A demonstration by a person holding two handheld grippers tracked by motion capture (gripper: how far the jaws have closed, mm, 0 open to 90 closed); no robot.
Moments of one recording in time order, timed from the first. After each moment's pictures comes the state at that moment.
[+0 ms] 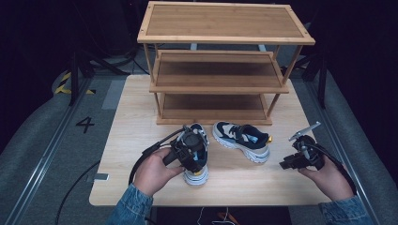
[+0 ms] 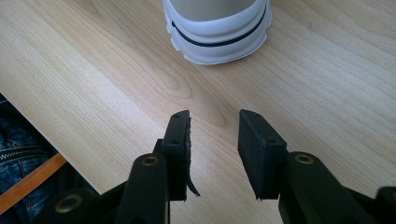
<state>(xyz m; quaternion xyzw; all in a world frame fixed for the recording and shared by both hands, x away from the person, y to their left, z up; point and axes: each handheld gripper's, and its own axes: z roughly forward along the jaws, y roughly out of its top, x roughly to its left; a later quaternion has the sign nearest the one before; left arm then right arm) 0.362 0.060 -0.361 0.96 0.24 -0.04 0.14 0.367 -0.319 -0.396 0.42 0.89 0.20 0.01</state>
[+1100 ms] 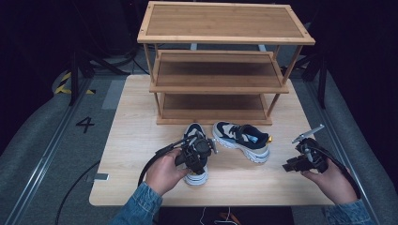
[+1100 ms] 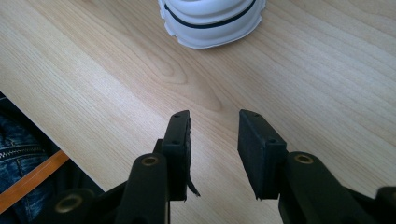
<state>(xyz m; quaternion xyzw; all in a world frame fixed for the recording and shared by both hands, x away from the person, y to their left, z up) 0.368 0.037 -0.385 0.98 0.19 -0.04 0.10 0.359 -0.327 -0.398 0.43 0.88 0.19 0.01</state>
